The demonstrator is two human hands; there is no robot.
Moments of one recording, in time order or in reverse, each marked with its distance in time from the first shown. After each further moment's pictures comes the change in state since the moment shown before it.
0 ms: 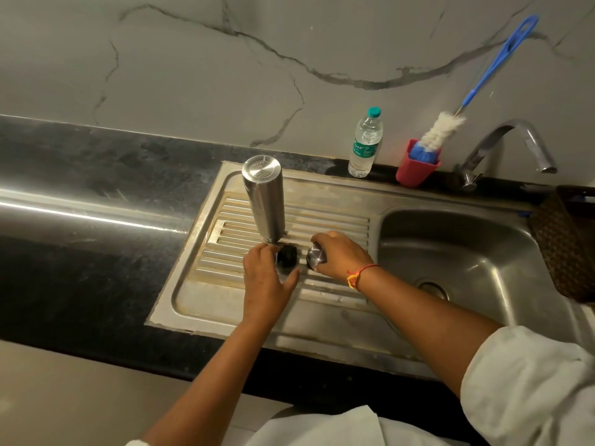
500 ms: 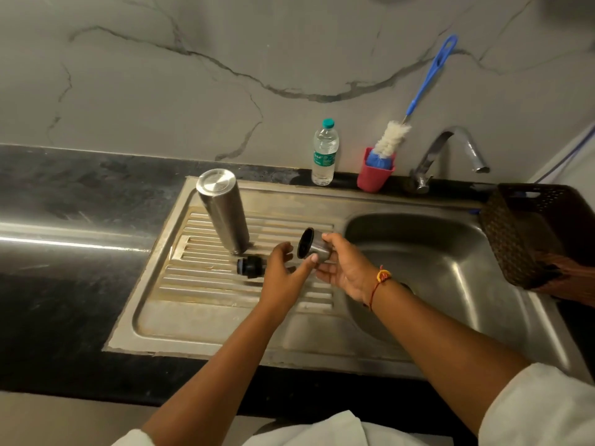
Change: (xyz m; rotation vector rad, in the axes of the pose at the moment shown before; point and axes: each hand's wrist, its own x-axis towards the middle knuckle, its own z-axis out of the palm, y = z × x) left_hand 0.008 0.089 0.039 -0.546 -0.302 -0.238; right_hand -0.051 0.040 -0.034 1.535 -0.013 0.461
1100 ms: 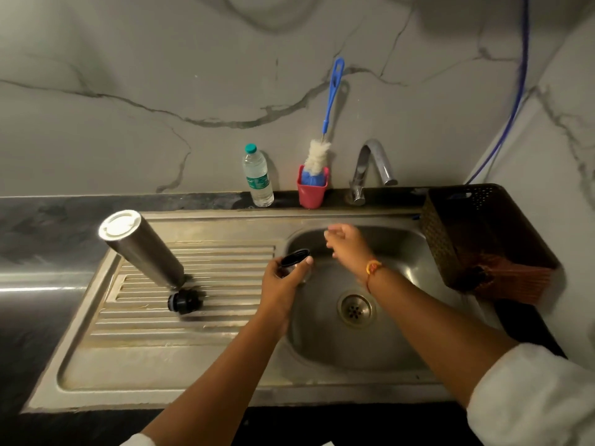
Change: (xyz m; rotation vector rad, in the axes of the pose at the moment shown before) left_hand 0.014 0.052 0.138 -0.407 -0.002 -0.233; right_hand 0.015 -0.070 -0.148 -0.430 0.401 -0.315
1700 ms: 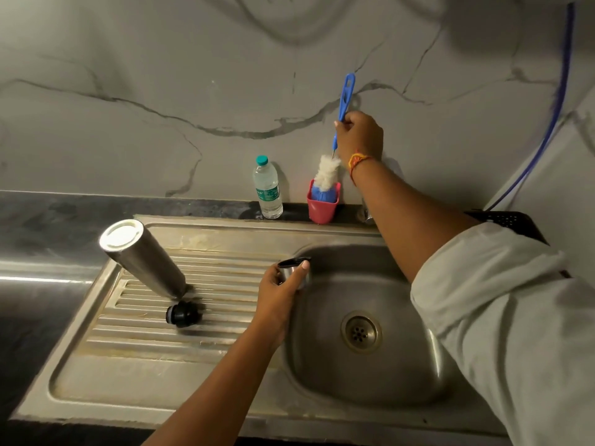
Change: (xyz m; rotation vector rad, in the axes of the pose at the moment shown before) left_hand 0.021 0.017 0.003 -0.114 -0.006 0.031; right_hand 0.136 -0.184 -0.018 -0.371 0.437 -0.514
